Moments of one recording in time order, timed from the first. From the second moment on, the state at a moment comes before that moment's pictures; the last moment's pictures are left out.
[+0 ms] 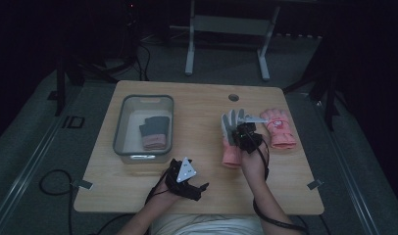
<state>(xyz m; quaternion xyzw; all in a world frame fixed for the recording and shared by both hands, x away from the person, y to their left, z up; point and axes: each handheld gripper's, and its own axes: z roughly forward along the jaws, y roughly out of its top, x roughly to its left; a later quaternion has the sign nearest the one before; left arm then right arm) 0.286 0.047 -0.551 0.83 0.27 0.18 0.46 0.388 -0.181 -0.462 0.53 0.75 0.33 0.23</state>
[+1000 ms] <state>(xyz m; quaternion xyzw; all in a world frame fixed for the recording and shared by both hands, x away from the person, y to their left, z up) 0.286 0.047 -0.555 0.83 0.26 0.17 0.45 0.417 -0.142 -0.532 0.50 0.78 0.33 0.16</state>
